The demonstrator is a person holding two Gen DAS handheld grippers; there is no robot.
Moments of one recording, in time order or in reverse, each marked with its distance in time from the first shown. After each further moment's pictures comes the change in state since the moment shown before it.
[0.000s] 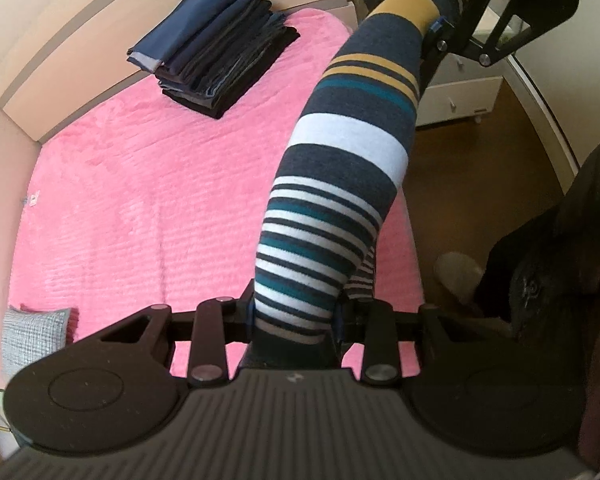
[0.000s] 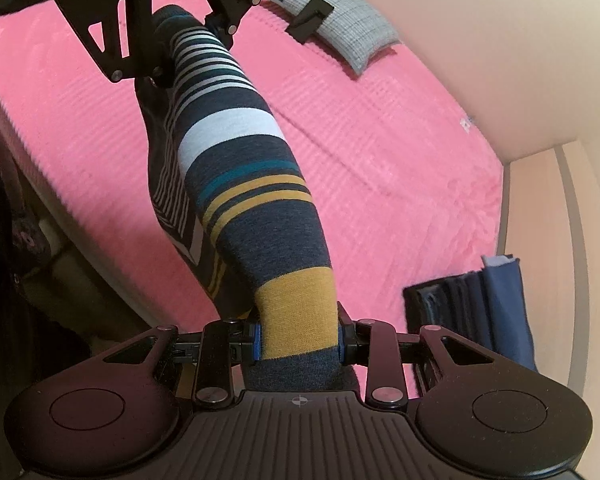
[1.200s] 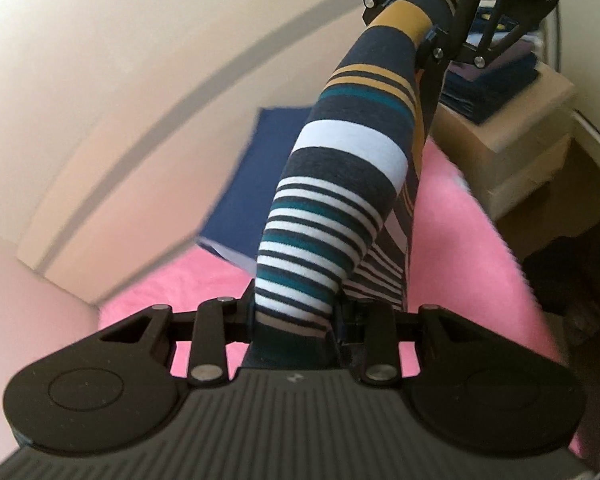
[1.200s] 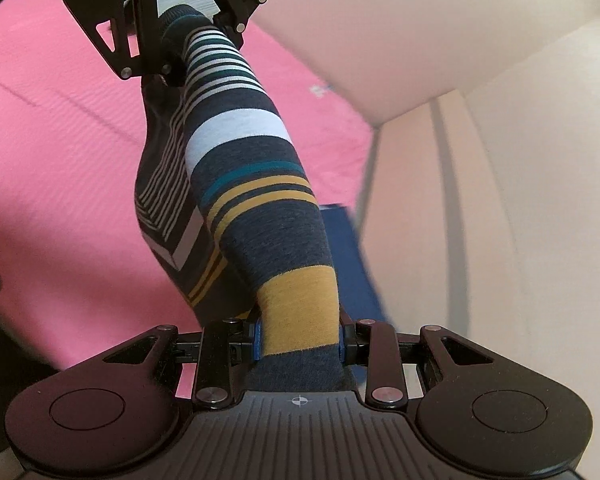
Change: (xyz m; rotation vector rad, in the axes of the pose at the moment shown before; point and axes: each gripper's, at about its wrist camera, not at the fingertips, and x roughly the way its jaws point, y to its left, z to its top) left arm 0.046 0.068 0.107 0.199 -0.198 0.163; right arm -0.027 -0.259 -0.084 0.139 -0.020 -0.255
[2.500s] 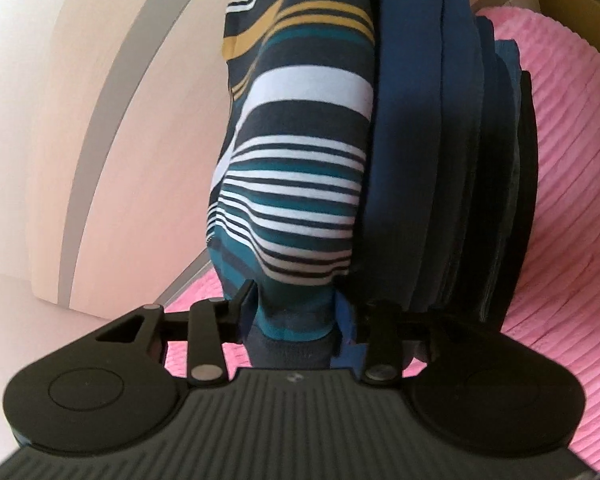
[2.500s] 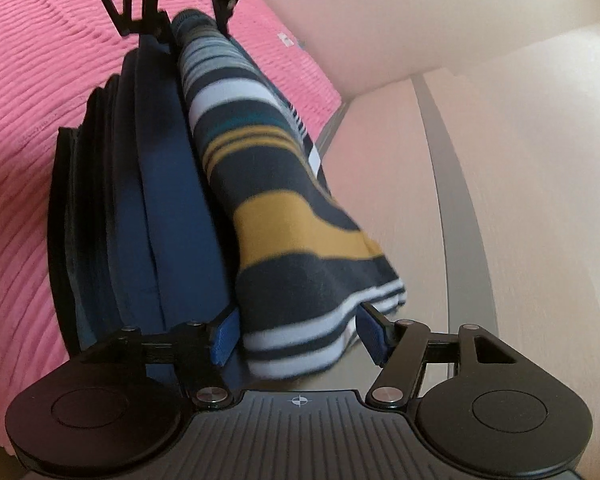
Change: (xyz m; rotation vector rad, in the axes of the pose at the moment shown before) left arm 0.196 -0.227 -0.260 0.103 0.237 0.196; right arm 0.210 -0.067 -0.170 -0.150 -0.060 -0.120
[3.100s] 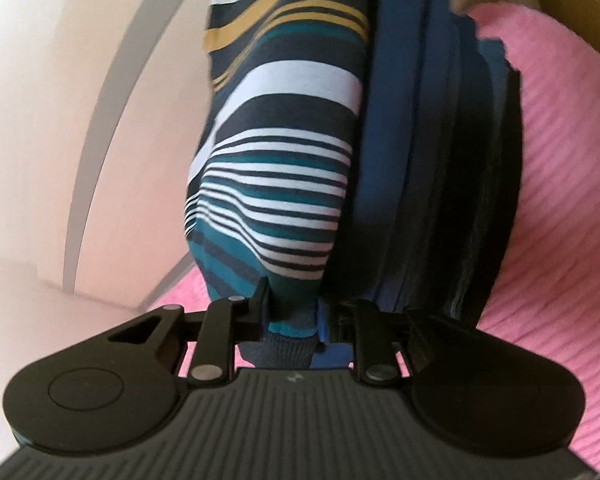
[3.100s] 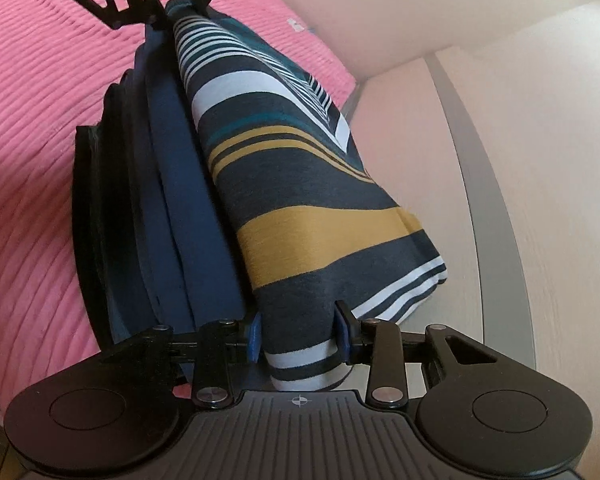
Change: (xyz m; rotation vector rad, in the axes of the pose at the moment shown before) left arm -0.076 -0.061 -0.066 -0.081 0.035 0.066; right arm -0.003 0.021 -0.009 0.037 0.058 0.054
